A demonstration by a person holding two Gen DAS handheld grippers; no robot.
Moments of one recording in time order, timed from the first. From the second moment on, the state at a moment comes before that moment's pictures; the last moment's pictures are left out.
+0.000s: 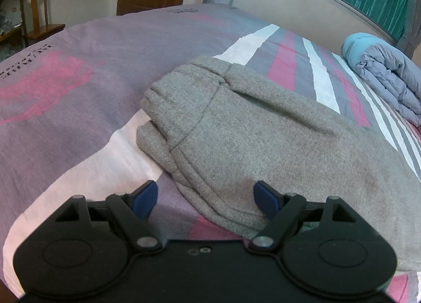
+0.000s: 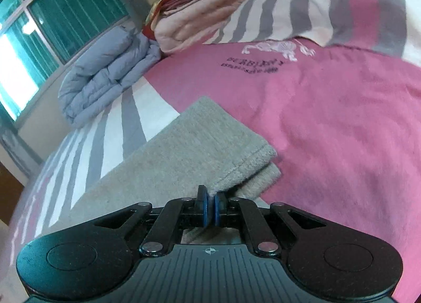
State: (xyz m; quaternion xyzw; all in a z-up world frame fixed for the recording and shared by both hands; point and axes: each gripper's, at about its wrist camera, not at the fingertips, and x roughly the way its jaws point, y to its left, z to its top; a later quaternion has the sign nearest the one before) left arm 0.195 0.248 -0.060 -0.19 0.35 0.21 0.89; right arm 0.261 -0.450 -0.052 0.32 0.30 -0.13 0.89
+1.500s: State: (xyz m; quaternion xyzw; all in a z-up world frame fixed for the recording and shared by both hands) left arm 0.199 0.306 -0.017 -0.24 0.25 0.17 0.92; right arm 0.231 -0.355 -0.033 0.31 0.30 -0.09 0.90
